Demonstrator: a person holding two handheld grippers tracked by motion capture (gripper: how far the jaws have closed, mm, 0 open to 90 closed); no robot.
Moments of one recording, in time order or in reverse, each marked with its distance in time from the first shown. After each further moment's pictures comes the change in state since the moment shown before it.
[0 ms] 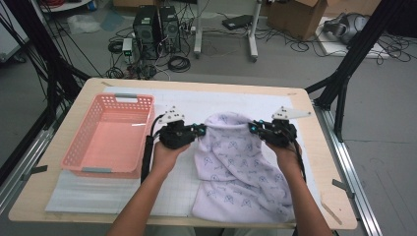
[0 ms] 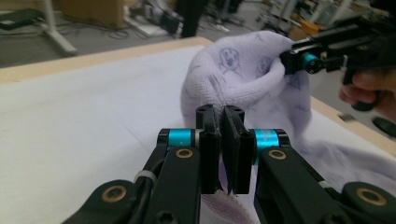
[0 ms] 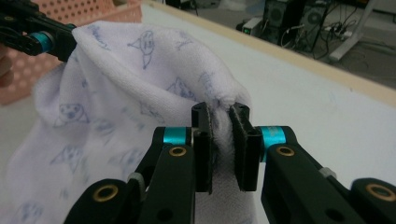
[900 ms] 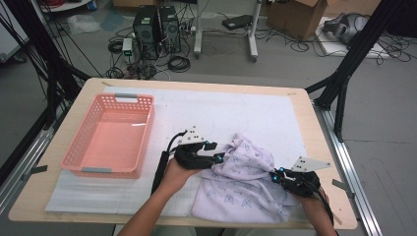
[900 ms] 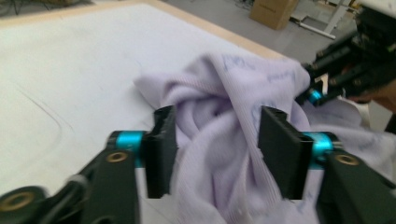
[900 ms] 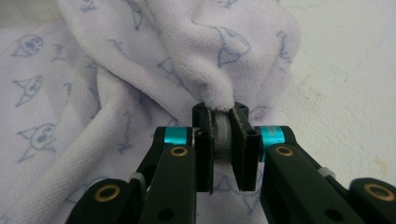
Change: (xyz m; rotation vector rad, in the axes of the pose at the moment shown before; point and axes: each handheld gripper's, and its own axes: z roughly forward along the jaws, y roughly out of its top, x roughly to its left) left arm -0.027 -0.012 0.023 0.069 -0.082 0.055; right arm 0.023 -0.111 -0.062 0.164 0.005 -0.048
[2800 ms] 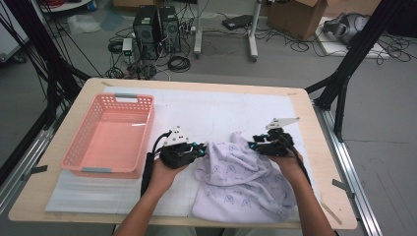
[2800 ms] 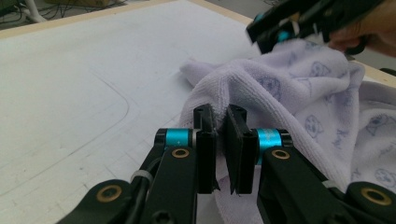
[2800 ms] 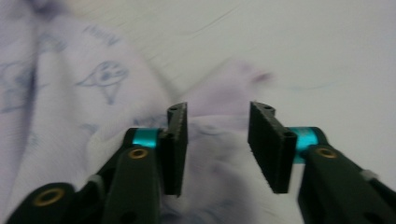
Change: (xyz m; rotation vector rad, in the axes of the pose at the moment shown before) left arm 0.016 -0.026 -0.034 -0.009 0.122 0.006; right arm -0.037 0.092 0.085 0.102 0.147 0.067
